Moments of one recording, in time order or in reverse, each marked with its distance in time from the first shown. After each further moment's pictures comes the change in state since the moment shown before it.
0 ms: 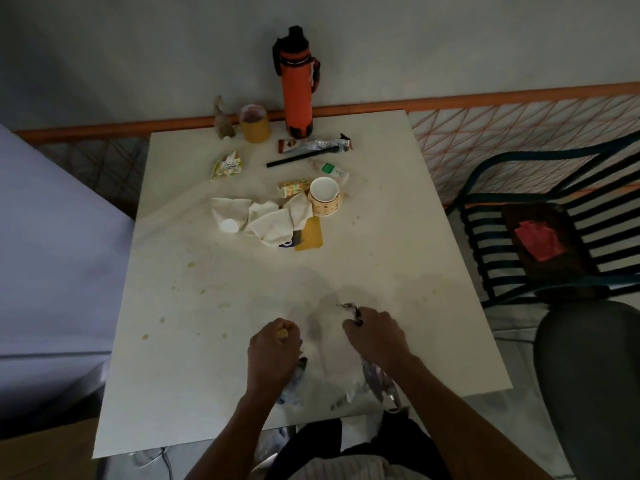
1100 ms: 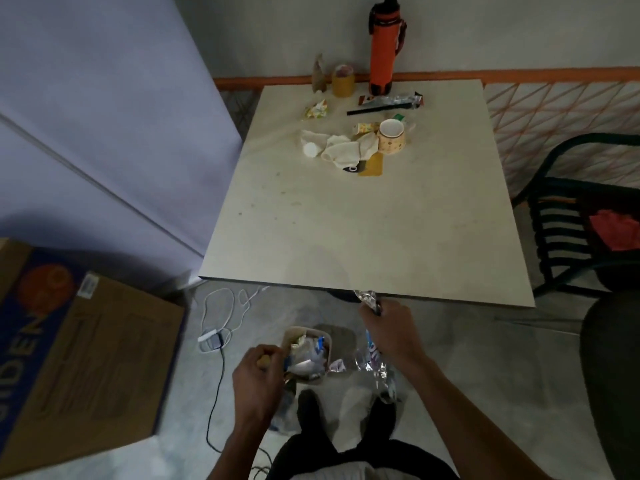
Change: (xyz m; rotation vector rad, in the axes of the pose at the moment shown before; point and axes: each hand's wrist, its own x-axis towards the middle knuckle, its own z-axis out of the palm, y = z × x) left_hand -0.307 -0.141 -0.035 -0.150 0.381 -0.204; right_hand -0.199 0.073 0.104 0.266 0.086 -0.285
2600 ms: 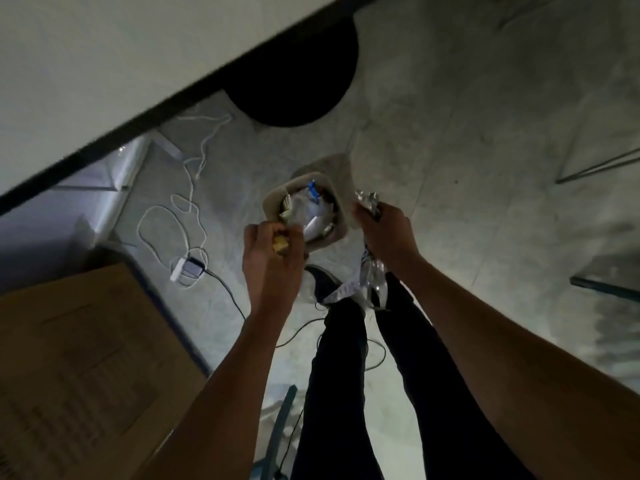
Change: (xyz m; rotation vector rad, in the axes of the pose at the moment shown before) left_hand 0.168 -0.218 0.098 0.314 -0.417 0.373; right_hand 0.011 0.164 0.315 0.345 0.187 0.604
